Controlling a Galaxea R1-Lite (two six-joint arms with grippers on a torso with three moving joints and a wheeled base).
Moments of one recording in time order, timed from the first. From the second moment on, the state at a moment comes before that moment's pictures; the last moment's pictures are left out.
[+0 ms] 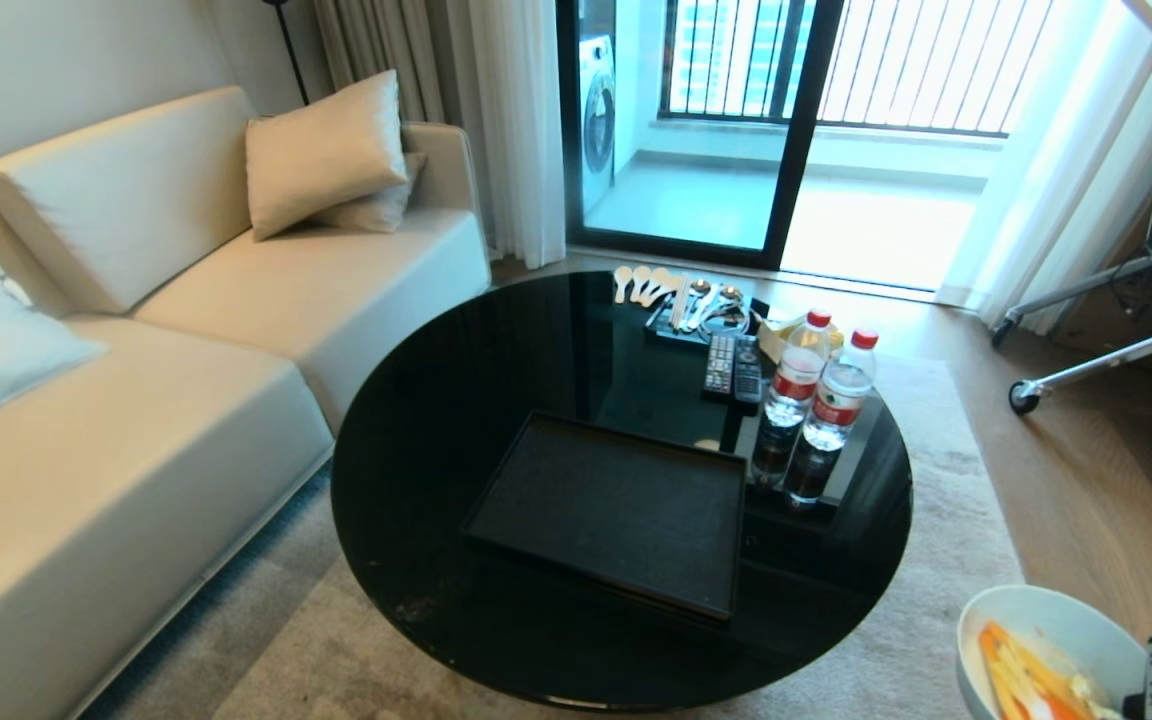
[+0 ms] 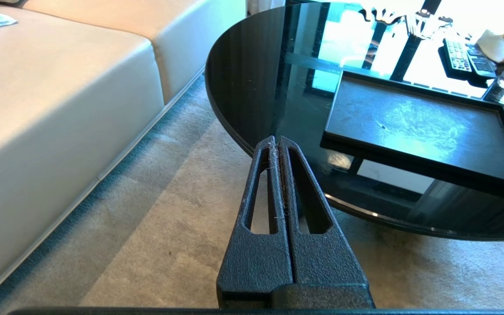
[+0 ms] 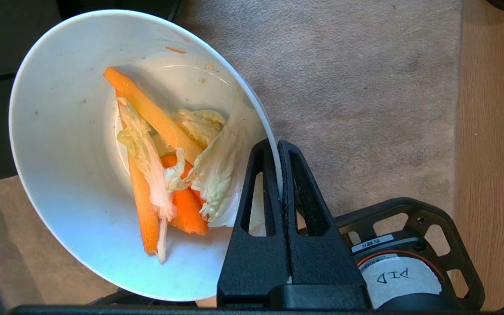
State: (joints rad) left arm 0.00 0.00 0.00 0.00 0.01 -0.07; right arm 0.34 1.12 -0.60 0.52 -0.25 0.78
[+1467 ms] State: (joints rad) left arm 0.00 0.00 0.00 0.00 0.01 -0.07; right arm 0.34 0.92 -0.57 0.68 -0.25 0.78
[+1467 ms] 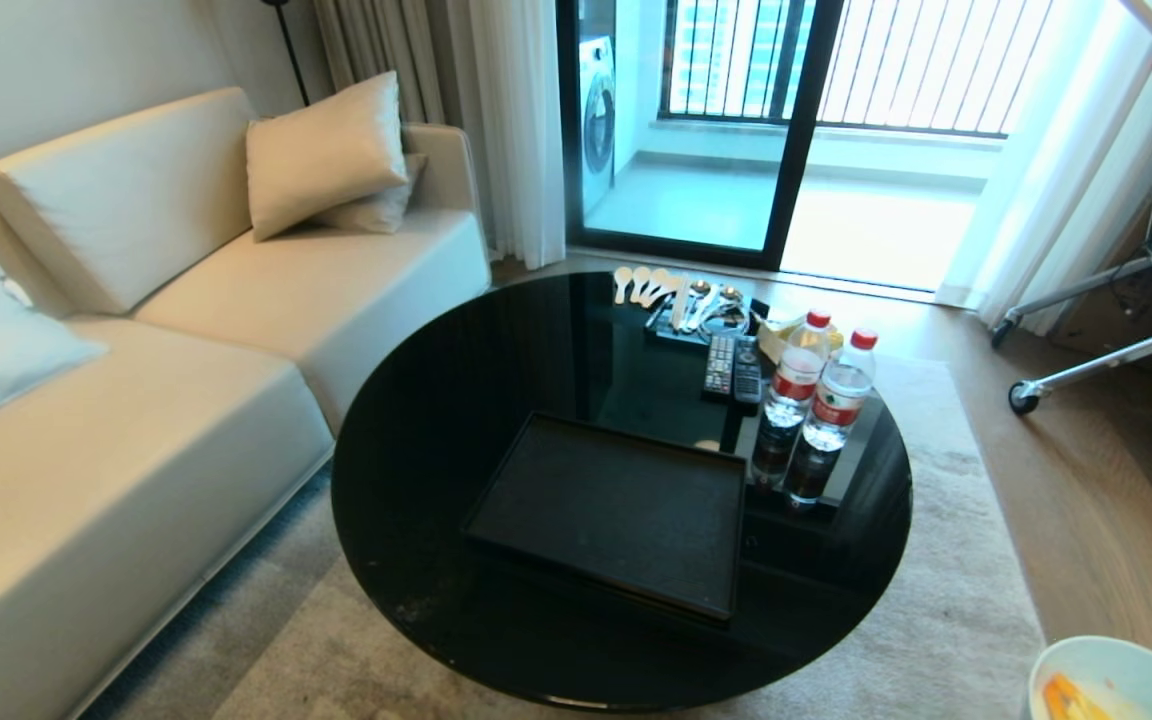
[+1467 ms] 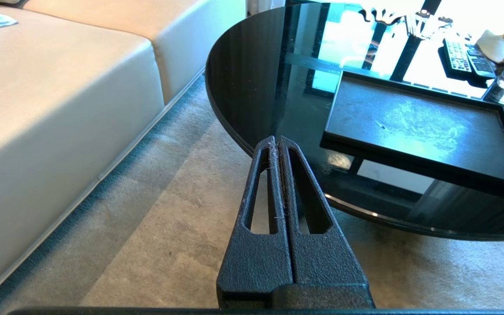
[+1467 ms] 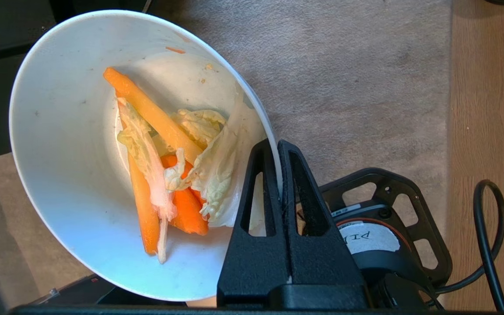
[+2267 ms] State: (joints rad) left arm 0.00 0.00 0.00 0.00 0.01 -0.07; right arm 0.35 0.91 -0.54 0.68 -0.25 0.78
